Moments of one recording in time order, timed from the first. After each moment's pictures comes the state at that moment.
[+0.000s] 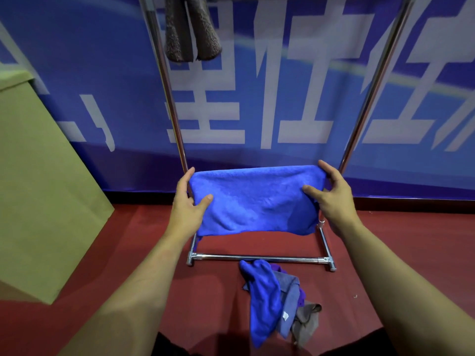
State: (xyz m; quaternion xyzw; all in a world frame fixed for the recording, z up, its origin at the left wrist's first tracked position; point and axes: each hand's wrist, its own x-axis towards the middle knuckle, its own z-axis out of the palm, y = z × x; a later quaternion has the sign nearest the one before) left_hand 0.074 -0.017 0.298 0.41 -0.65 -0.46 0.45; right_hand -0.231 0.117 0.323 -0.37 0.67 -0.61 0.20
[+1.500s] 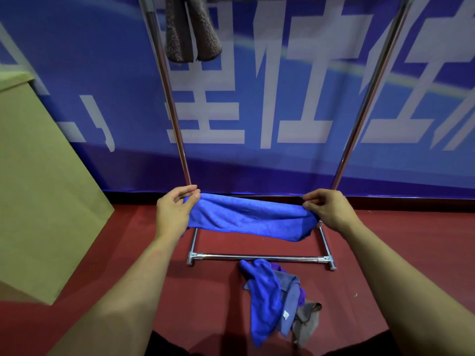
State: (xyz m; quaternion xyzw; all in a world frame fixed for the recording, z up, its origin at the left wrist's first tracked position) left_hand 0.089 -0.023 0.296 0.46 -0.59 -0.44 0.49; right_hand -0.249 0.120 0.295 -0.44 0.79 -0.39 0.20
